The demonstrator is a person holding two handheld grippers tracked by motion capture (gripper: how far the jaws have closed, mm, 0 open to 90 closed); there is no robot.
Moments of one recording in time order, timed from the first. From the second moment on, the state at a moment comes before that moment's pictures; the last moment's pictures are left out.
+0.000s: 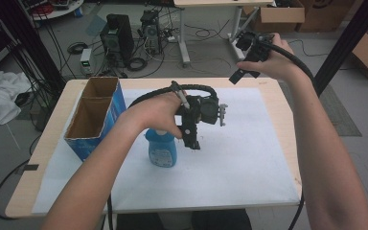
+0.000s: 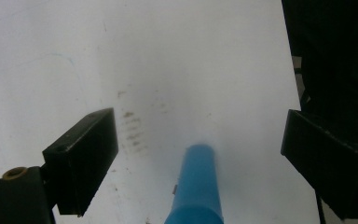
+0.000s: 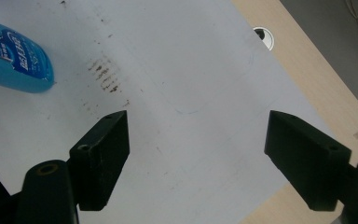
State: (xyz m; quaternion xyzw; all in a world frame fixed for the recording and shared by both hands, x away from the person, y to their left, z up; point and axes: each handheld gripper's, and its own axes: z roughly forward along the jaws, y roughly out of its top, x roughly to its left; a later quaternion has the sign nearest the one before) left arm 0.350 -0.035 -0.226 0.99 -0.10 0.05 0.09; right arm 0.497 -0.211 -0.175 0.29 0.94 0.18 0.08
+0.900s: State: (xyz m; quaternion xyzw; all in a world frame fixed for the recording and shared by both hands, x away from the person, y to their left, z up) left arm 0.354 -0.040 -0.223 0.99 -0.10 0.05 0.09; right arm 0.498 -0.224 -0.185 0.30 0.93 0.18 0.07
